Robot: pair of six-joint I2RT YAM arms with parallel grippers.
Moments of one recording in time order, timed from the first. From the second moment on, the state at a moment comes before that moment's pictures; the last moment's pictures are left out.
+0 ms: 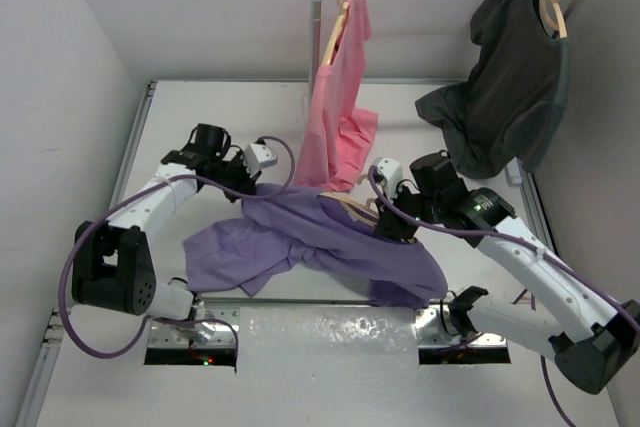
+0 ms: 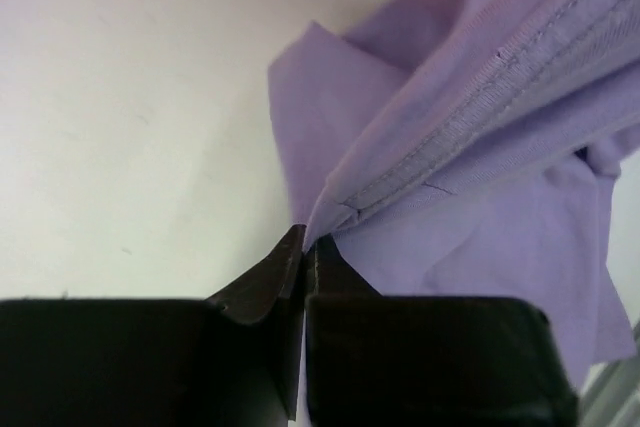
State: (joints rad) left arm -0.18 1.40 0.96 -0.63 0.52 0.78; right arm 0.60 1.00 0.91 -0.76 -0.39 -0.11
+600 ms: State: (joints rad) left arm -0.18 1.37 1.02 -0.76 0.66 0.84; right arm 0.60 0.92 1.12 -1.34 0.10 0.23
